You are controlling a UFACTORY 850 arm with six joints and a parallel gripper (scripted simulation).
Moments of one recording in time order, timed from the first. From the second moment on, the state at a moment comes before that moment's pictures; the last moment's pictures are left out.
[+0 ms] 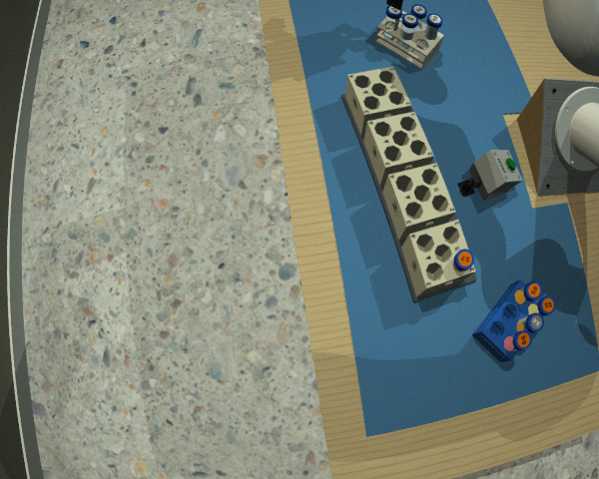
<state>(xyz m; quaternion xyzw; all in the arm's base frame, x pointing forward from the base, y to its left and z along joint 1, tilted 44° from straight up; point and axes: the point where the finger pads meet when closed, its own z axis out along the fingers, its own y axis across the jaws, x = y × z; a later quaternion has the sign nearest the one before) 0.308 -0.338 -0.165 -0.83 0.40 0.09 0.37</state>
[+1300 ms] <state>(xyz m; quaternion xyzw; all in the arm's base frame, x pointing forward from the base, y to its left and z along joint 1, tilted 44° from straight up) 0.311 -0.324 -0.179 -0.83 0.40 0.09 0.37</state>
